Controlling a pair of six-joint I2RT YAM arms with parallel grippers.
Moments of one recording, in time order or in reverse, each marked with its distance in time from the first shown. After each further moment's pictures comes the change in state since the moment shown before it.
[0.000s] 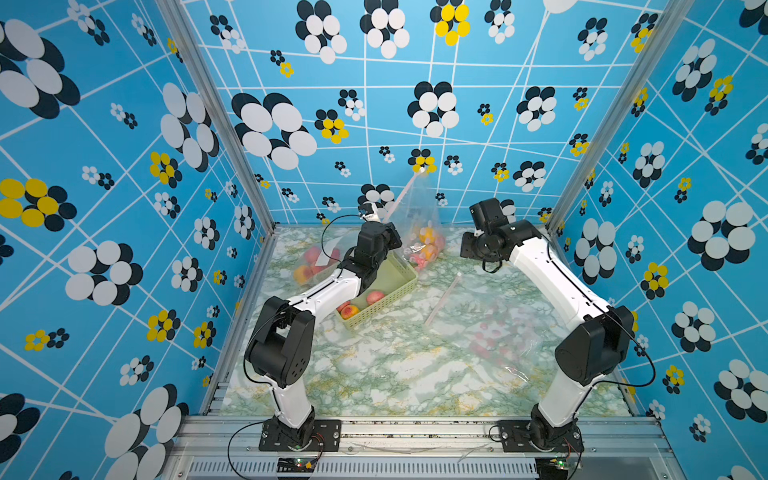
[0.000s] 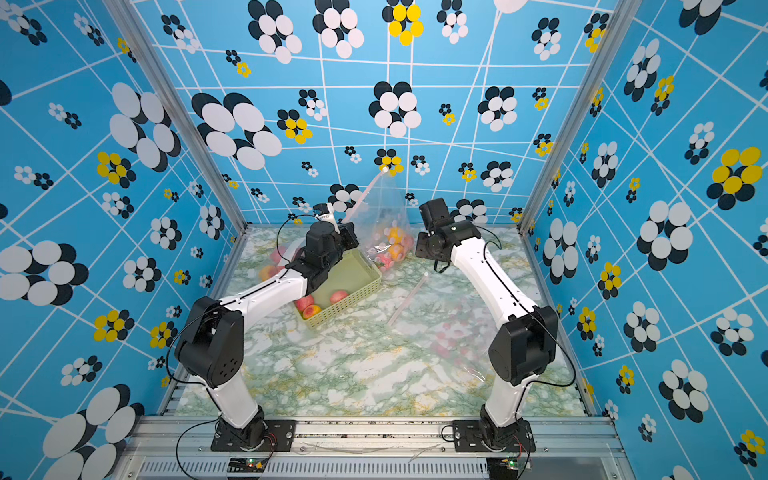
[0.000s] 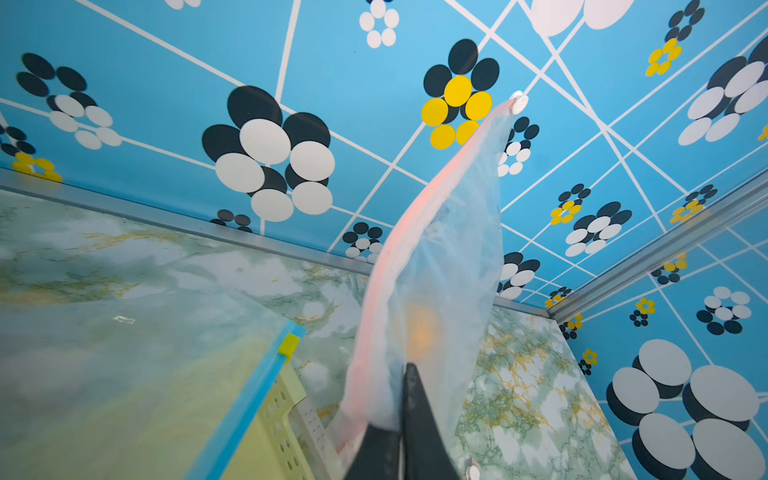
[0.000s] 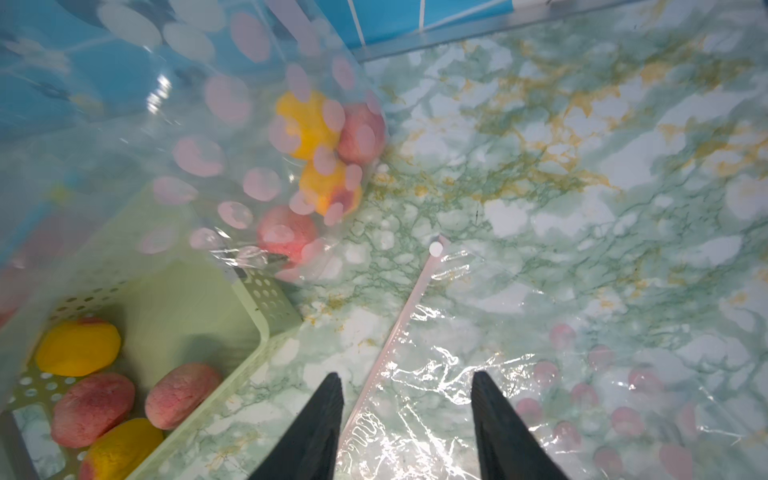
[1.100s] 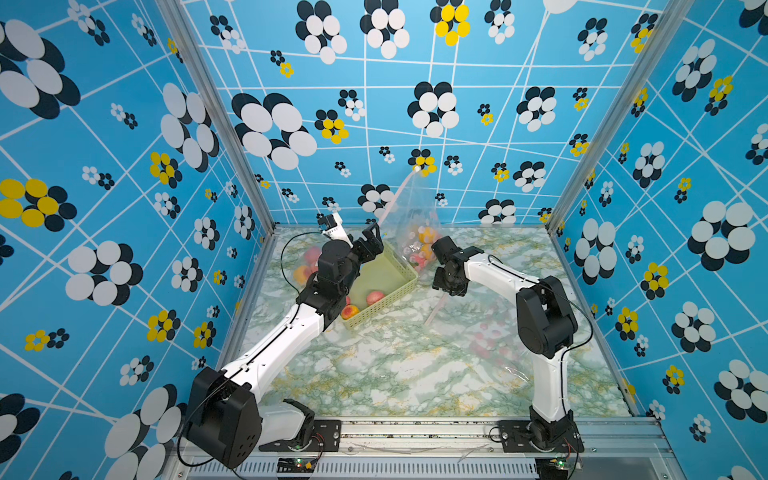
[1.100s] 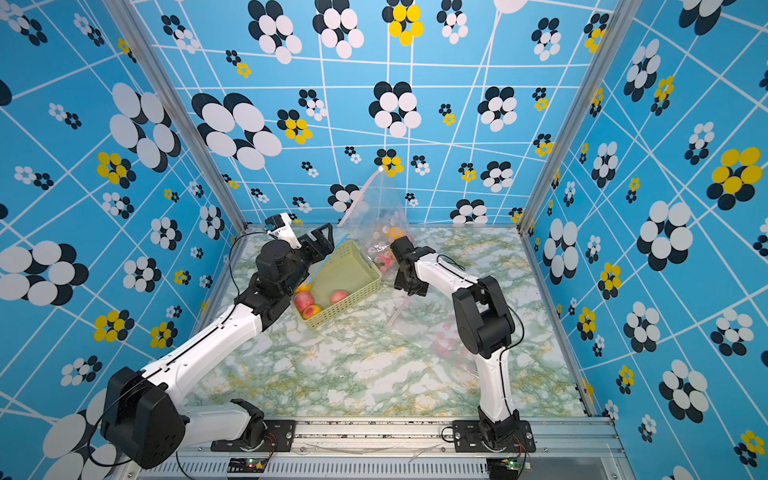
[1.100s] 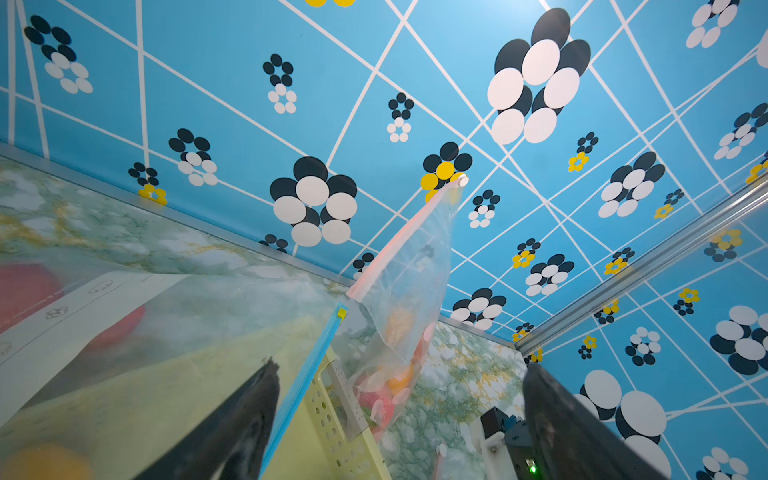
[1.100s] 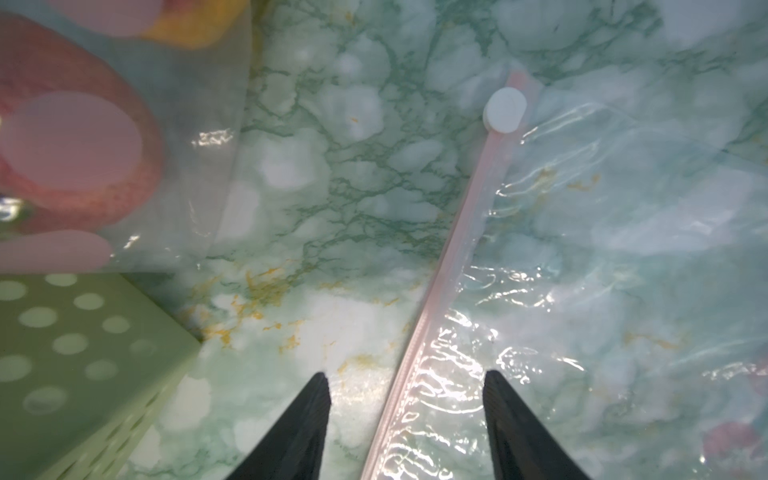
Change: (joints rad) left arm 0.026 -0.472 -0.306 -0.068 -0.044 -0.048; right arm 0.102 0.320 -0.076 0.126 -0.020 0.232
